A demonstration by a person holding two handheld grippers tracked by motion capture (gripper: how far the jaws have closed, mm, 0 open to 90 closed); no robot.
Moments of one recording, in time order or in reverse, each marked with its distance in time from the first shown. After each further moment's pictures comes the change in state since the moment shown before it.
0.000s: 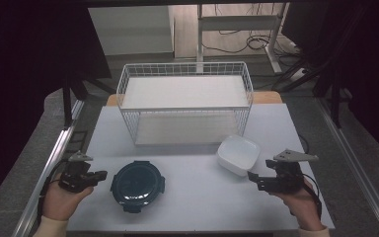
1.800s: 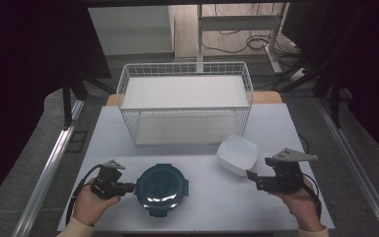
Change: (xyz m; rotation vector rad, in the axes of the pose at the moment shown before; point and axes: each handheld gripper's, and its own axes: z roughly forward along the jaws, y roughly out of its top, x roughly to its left) left arm -0.061 0.009 0.040 0.122 -0.178 0.090; right arm 0.007 0.007 -0.004 -0.025 -0.013 -0.036
